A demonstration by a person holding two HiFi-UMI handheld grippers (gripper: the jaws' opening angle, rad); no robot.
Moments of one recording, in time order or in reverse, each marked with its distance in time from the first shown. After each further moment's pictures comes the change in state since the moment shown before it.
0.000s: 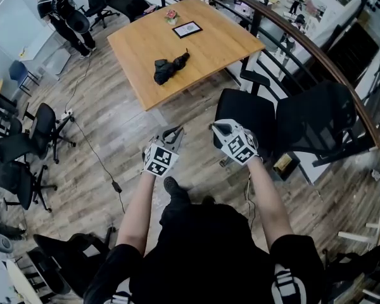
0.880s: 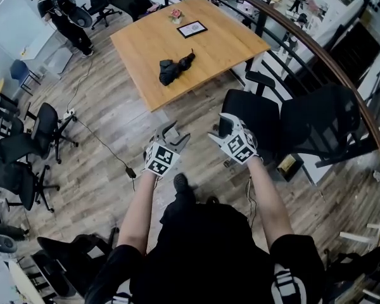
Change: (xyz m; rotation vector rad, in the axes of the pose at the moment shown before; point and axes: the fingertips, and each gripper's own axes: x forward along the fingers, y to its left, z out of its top) left arm 0.000 0.025 -0.018 -0.007 0.025 -0.042; right arm 0.037 -0.001 0.018 0.013 -0.023 0.001
